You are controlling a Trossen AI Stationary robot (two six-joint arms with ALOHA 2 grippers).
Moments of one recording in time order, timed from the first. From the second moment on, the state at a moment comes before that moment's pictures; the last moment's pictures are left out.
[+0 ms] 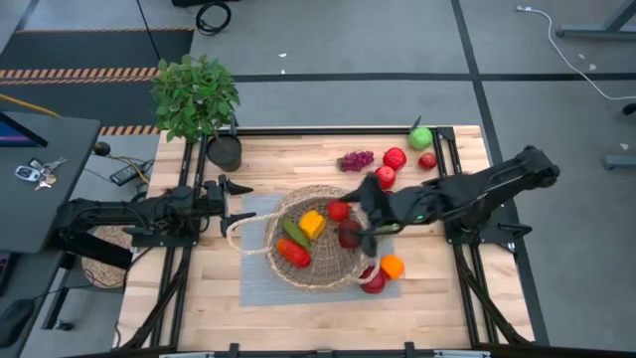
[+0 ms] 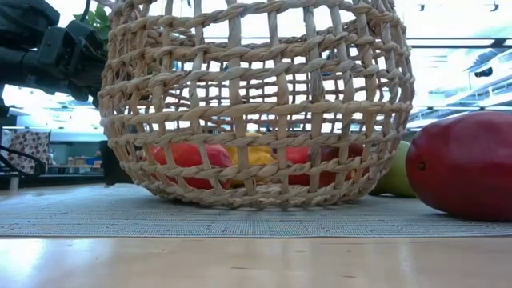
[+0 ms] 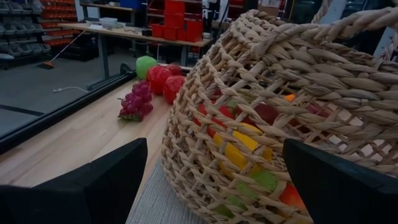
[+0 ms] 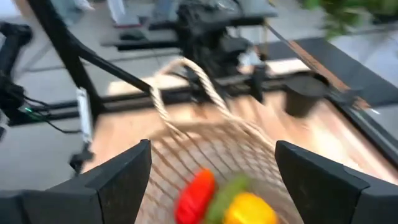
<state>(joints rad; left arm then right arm) 0.07 0.24 0.01 0.16 -0.12 -0.12 0.35 1.36 1.37 -0.44 0.43 0.27</state>
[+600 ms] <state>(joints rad) 0.07 0.24 0.01 0.16 -0.12 -0.12 0.71 1.16 0.97 -0.97 0.64 1.00</state>
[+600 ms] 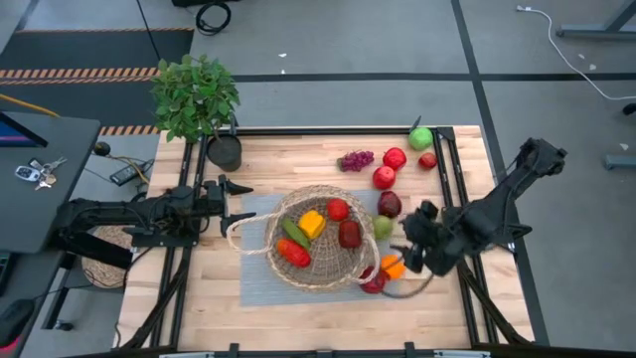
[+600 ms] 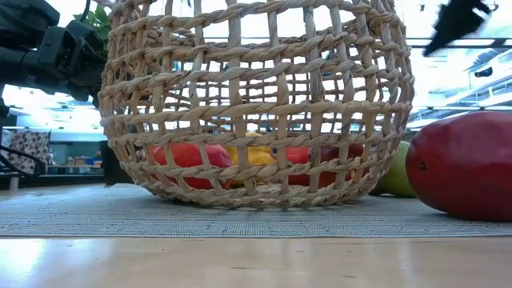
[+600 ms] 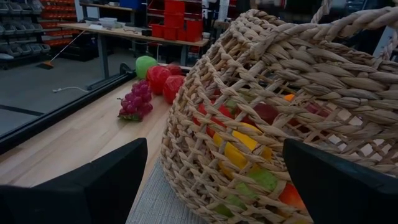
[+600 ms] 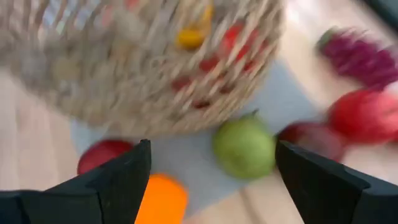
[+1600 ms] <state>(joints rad) 0.07 0.24 0.01 0.16 -0.12 -0.12 0.82 1.46 0.61 -0.38 0.67 1.03</state>
